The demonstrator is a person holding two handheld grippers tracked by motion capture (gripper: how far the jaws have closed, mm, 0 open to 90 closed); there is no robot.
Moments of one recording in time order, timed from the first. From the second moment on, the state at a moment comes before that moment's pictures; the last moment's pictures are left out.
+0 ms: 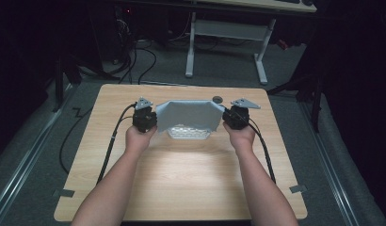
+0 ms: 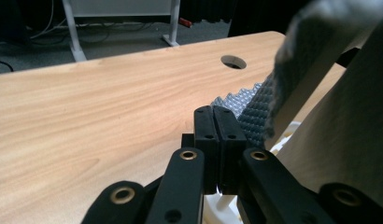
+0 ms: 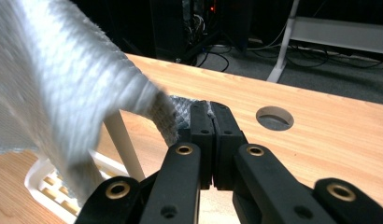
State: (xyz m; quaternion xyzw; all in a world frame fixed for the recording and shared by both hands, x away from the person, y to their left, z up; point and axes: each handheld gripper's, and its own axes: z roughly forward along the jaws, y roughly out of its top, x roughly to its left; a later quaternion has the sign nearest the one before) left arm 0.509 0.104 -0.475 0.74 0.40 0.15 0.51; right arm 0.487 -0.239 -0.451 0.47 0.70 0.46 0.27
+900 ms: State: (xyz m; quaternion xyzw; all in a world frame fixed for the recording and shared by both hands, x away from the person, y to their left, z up) left arm 0.493 0.134 -0.478 0.73 0.43 0.18 0.50; right arm 0.485 -0.254 -0.461 0.50 0.68 0.45 0.29
